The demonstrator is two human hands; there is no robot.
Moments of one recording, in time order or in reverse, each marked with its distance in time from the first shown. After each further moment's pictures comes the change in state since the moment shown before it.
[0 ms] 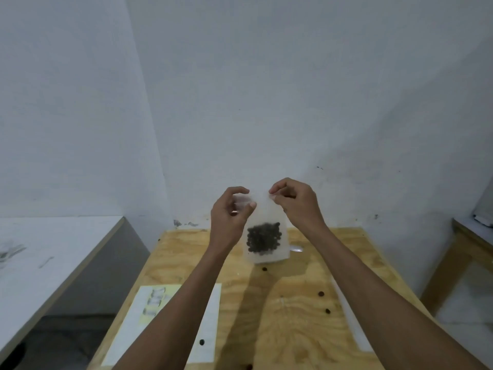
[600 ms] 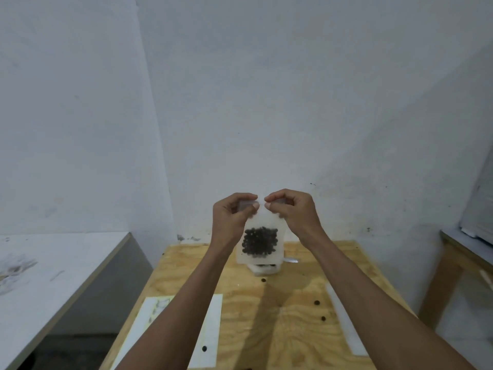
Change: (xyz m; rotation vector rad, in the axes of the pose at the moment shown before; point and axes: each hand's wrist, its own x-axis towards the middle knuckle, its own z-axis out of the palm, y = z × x) left_hand 0.005 0.061 -0.004 -0.222 -0.020 -0.090; right_hand -0.018 -0.032 -0.018 0.249 -0.025 -0.020
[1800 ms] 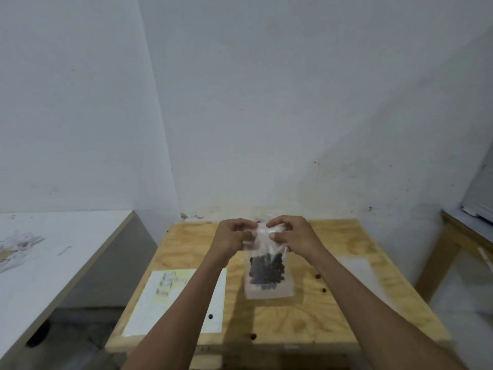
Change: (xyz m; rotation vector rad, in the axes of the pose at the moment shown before) left_hand -0.047 -0.071 -0.029 0.025 -0.162 -0.525; right_hand -0.049 0.082 0.008 -0.253 -0.176 0.269
